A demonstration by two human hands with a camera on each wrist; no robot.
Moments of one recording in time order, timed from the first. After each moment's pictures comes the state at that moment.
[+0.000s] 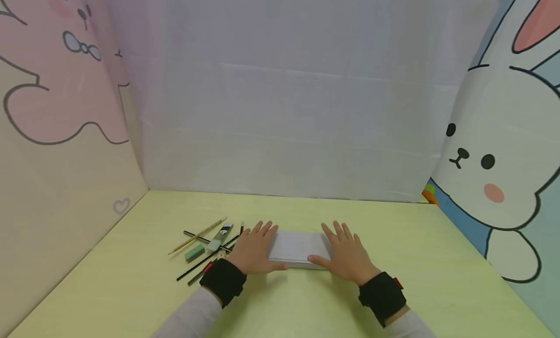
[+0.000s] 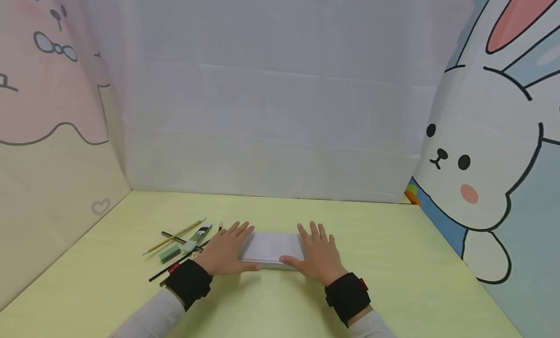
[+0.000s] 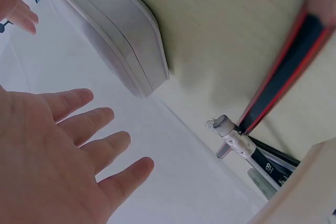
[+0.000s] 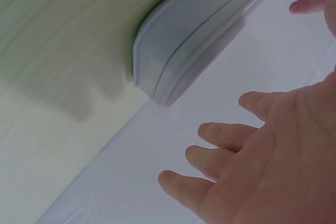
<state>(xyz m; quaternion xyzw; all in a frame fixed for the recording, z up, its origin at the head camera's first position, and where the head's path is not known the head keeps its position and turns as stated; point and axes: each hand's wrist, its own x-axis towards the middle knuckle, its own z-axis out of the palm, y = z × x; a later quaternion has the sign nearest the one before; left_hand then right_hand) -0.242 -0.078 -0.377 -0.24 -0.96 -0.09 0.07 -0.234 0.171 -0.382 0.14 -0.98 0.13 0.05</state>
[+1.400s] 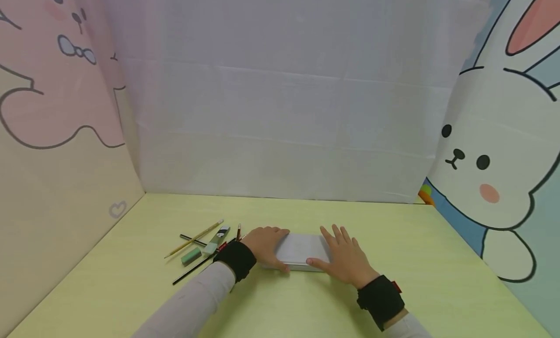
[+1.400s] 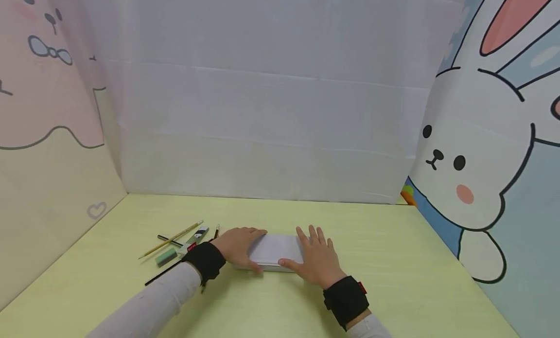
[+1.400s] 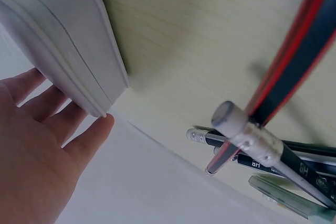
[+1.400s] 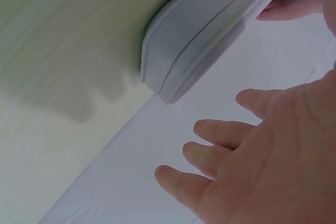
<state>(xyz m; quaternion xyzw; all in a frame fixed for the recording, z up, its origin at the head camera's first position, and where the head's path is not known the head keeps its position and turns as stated) -0.294 -0.057 -0.390 -0.30 -0.95 -0.04 -0.03 -0.233 0.175 -0.383 0.14 -0.98 0.13 0.06</state>
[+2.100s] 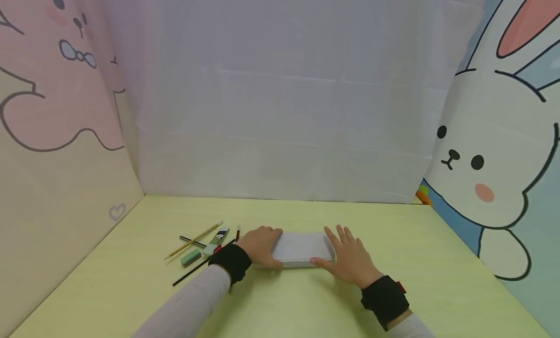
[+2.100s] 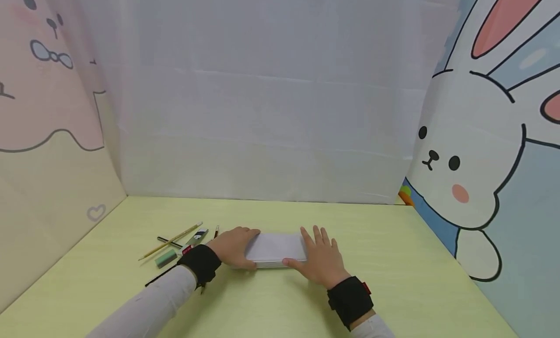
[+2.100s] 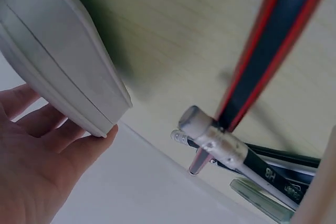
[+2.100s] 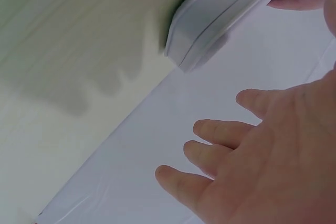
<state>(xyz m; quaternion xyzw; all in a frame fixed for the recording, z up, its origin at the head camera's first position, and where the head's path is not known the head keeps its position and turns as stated) -0.288 -0.066 -0.387 -0.30 -0.95 -0.07 -0.02 -0.224 0.183 -0.377 0.14 -0.98 0.13 0.05</state>
